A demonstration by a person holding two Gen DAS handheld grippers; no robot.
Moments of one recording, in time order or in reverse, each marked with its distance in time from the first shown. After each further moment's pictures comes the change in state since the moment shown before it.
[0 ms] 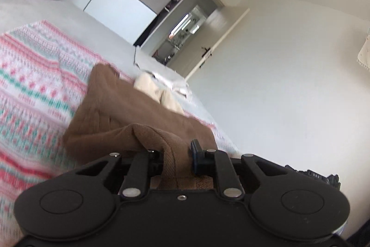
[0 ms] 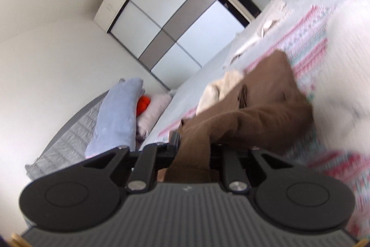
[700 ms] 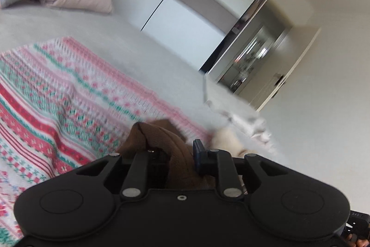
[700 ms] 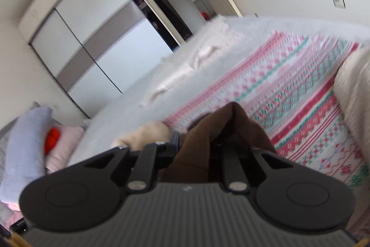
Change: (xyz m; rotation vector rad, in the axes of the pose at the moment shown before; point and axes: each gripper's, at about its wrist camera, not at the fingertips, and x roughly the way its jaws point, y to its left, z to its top) left arm 0.252 0.113 0.109 -0.056 -0.080 0.396; right arm 0.255 -0.100 0.092 0.035 -0.028 -0.471
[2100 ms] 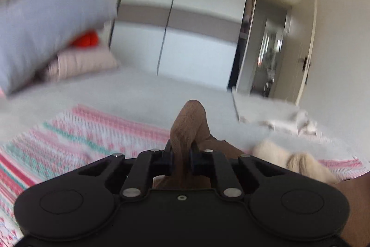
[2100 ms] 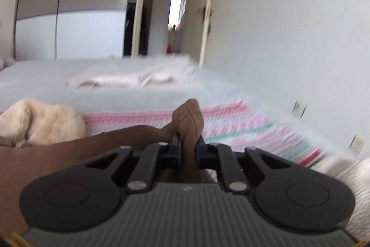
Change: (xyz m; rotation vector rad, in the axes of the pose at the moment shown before) left arm -0.005 -0.073 -0.001 0.380 -0.290 0.208; right arm 0.039 0.076 -0.034 -0.608 -0.404 -0.465
